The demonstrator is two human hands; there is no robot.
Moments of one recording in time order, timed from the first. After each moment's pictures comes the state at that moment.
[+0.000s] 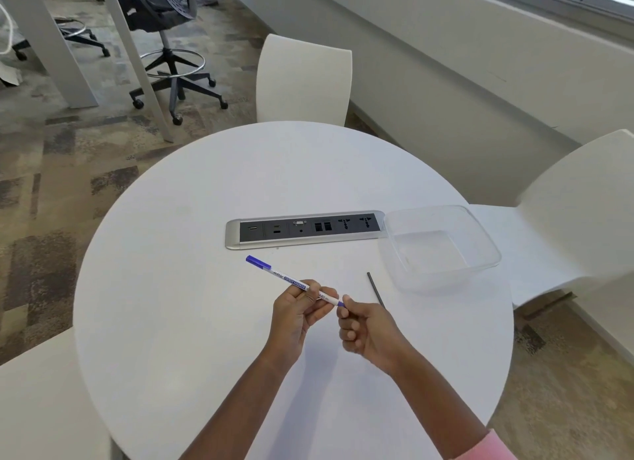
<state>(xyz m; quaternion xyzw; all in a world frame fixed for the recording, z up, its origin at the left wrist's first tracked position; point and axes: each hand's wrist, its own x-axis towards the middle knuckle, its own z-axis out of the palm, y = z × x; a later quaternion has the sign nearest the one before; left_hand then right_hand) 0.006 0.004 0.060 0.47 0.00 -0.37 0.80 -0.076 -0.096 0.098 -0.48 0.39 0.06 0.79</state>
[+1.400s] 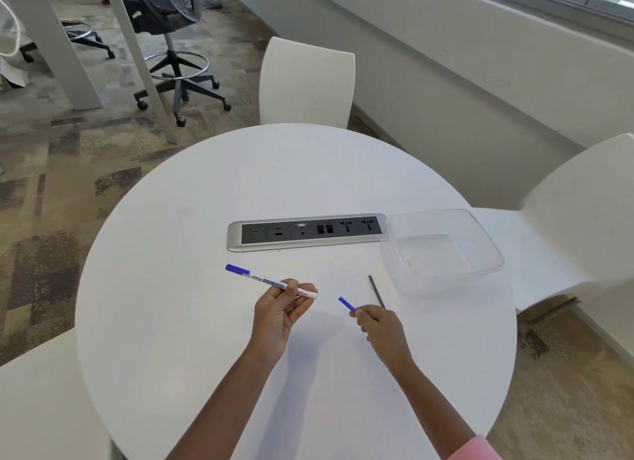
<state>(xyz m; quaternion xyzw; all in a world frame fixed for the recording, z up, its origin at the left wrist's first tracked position) 0.026 0.017 0.051 0.44 0.08 -0.34 0.83 -0.084 -0.117 0.045 -0.72 0.43 -0.05 0.54</state>
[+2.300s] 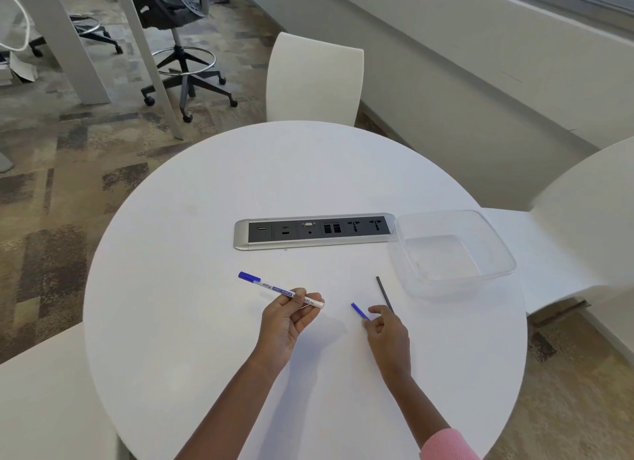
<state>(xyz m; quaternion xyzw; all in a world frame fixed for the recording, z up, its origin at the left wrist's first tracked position) 0.024 0.021 0.044 0.42 0.13 -0.38 0.81 -0.084 -0.118 -0.001 -0.79 0.44 -0.11 0.41</state>
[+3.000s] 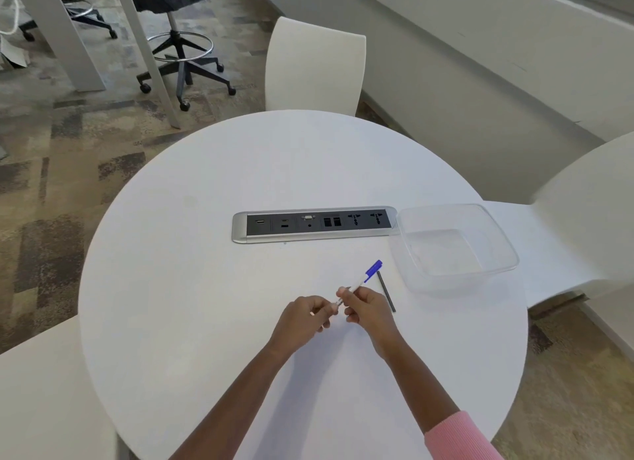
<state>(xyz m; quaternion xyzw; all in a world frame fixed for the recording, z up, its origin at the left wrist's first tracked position) 0.023 0.006 0.028 0.79 -0.22 -0.36 0.46 -0.049 -0.112 0.038 -0.63 0.38 -0.05 0.67</state>
